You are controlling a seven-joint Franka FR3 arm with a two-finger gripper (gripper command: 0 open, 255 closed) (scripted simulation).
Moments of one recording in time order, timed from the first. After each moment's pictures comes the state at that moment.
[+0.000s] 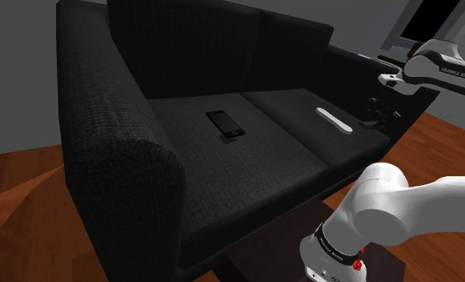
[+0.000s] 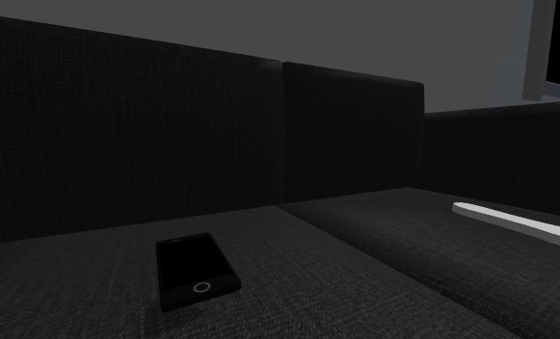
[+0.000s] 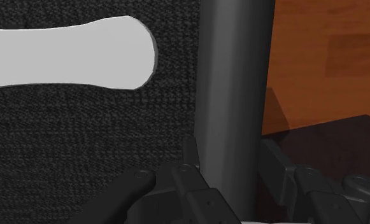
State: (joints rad) arm 0.12 -0.88 -1.11 -2.15 -0.73 1.72 -2.01
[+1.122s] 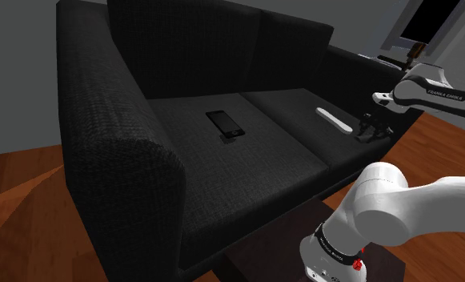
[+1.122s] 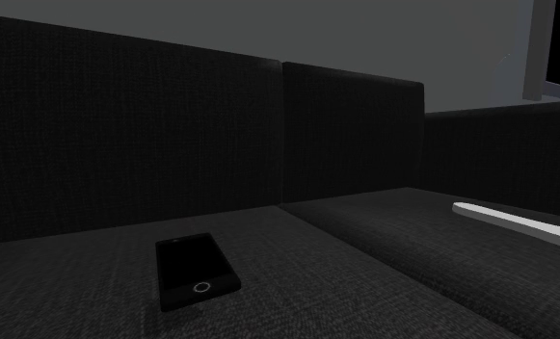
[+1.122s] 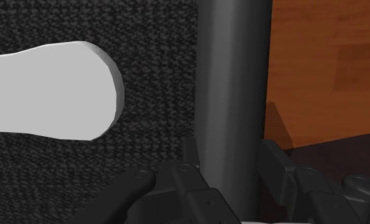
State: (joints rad) arm 0.15 -0.90 -1.28 -2.23 -0.83 1.86 -2.03
